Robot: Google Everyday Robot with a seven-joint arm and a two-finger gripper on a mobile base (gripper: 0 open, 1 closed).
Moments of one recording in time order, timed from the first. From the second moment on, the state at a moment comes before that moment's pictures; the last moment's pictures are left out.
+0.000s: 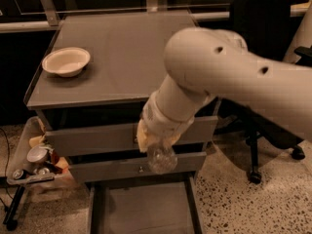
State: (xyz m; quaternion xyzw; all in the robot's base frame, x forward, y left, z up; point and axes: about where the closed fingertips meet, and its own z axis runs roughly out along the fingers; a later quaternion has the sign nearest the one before) arm 0.435 0.006 0.816 -0.13 0.97 0.18 0.08
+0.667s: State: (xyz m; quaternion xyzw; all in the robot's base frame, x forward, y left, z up) arm 0.388 0.002 0.767 -0.11 0.97 0.20 0.03
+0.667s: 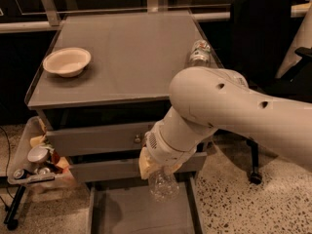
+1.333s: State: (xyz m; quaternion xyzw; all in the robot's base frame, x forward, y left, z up) arm 0.356 0.014 0.676 -0.06 0.96 0.26 -0.02
